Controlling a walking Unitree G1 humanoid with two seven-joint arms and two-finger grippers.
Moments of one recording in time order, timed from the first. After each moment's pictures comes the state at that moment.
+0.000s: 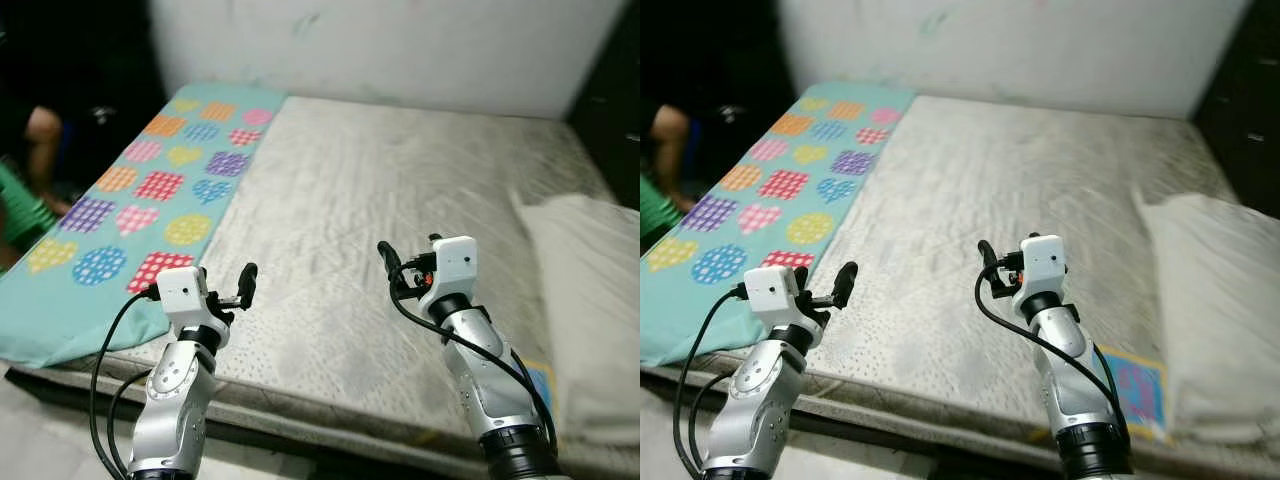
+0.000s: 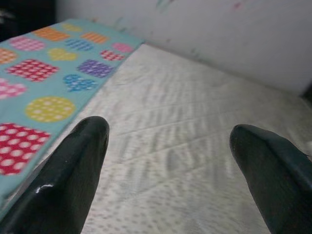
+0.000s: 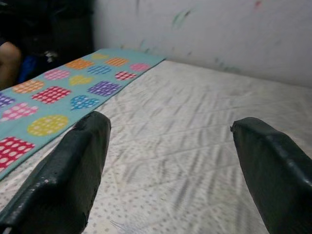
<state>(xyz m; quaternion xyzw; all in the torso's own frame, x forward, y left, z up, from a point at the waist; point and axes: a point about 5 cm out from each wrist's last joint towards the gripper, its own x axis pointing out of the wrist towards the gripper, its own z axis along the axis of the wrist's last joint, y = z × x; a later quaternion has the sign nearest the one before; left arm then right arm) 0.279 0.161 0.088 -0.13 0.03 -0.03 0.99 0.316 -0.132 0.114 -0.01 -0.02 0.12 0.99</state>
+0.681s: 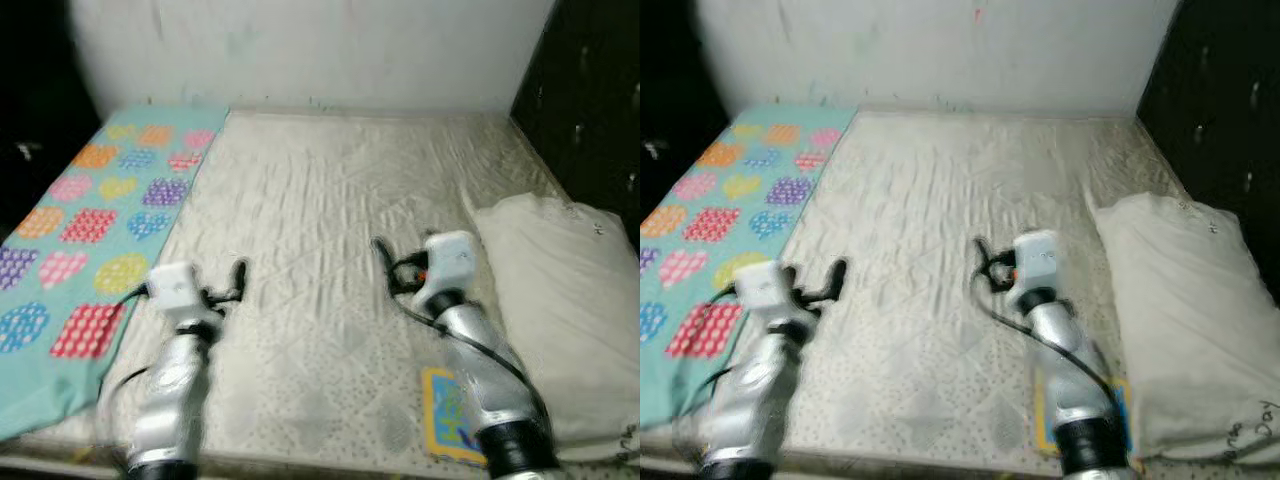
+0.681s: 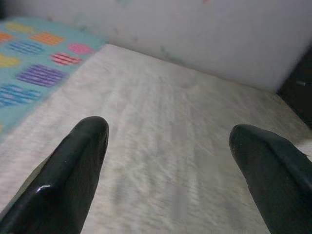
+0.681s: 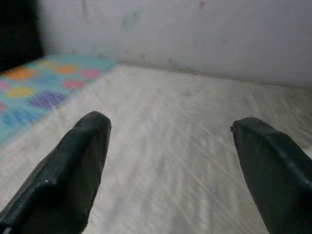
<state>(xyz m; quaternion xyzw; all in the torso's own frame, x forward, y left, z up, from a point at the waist) 0.287 0.147 0.091 -0.15 0.03 -0.04 0.99 0.314 -0.148 0.106 -0.01 -0.01 0.10 0.99</state>
